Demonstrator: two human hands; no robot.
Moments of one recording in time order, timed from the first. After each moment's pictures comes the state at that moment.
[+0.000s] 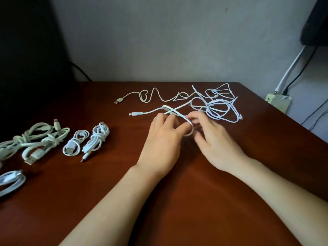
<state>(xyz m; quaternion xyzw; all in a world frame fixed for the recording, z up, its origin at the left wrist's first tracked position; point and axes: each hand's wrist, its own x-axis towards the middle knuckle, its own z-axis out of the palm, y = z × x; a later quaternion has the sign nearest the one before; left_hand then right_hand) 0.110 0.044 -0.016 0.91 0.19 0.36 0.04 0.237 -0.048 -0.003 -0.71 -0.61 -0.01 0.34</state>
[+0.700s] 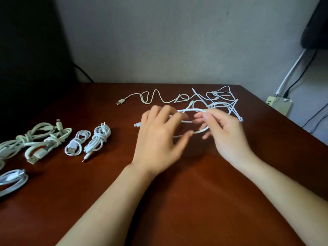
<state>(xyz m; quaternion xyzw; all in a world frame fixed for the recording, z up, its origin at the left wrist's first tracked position) 0.099 0.046 -0.005 0.87 0.18 0.46 0.03 0.243 -0.043 0.002 -0.61 -0.53 0.04 0.59</state>
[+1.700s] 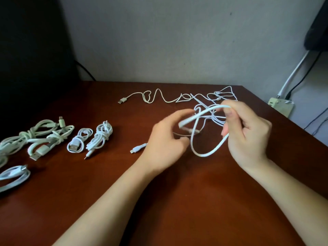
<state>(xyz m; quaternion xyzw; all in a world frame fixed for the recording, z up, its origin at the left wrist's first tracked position) 0.097 0.029 0.011 0.79 0.20 0.34 0.46 0.241 -0.058 0.014 -0.53 -0.57 -0.28 0.56</state>
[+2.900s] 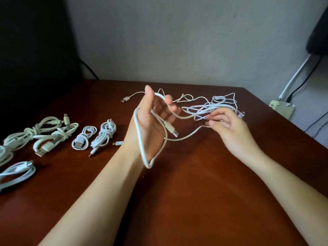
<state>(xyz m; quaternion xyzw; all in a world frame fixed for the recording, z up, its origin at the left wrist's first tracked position) 0.090 0.048 0.031 0.36 0.08 0.43 0.82 0.262 -0.045 0.003 -0.69 -0.47 0.10 0.54</state>
